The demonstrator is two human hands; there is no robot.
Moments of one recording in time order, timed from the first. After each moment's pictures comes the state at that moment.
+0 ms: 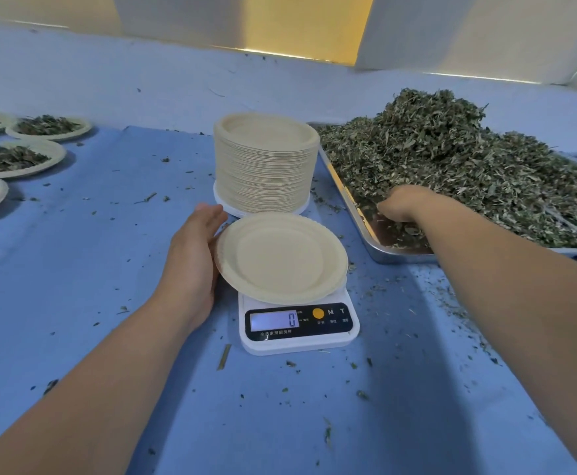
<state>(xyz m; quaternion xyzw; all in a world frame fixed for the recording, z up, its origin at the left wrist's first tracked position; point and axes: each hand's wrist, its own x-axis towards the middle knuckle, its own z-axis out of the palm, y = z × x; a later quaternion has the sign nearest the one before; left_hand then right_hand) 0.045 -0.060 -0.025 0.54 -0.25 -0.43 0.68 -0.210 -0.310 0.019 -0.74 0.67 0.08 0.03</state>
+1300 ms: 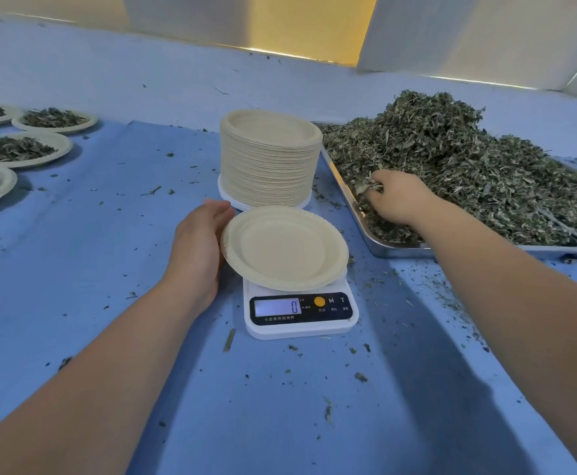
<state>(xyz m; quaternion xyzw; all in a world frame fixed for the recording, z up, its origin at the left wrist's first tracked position) 0.044 -0.055 -0.021 0.53 -0.25 -0.42 0.69 -0.201 -0.267 0.025 -0.82 0.56 -0.11 0.03</state>
